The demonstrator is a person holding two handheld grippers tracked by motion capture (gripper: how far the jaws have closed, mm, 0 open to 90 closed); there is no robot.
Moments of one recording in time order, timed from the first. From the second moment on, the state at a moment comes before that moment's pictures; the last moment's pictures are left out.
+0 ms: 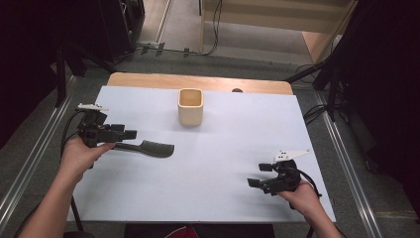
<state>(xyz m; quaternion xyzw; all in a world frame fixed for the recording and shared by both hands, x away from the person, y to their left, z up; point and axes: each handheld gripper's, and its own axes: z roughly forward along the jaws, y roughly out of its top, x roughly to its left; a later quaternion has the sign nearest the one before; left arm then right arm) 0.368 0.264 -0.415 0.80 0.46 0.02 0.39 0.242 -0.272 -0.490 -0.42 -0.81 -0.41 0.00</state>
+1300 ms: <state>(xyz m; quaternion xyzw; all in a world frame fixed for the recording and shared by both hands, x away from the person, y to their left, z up) 0.405 0.275 -0.440 0.79 0.49 0.05 0.35 0.242 -0.273 -0.490 -0.42 -0.81 -0.41 0.00</state>
